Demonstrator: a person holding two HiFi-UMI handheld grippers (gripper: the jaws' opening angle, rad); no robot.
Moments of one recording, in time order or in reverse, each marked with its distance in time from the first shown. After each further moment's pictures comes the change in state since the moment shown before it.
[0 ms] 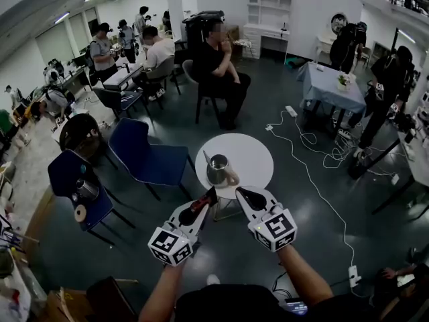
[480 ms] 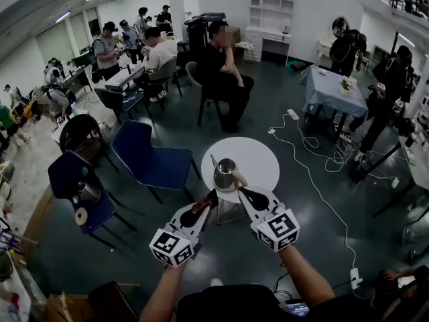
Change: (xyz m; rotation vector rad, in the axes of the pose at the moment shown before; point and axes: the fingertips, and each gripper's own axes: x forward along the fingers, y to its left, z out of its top) left arm -0.029 0.059 0.002 -0.017 -0.004 -0.005; right arm 0.057 0.023 0.004 -0.004 0.011 -0.010
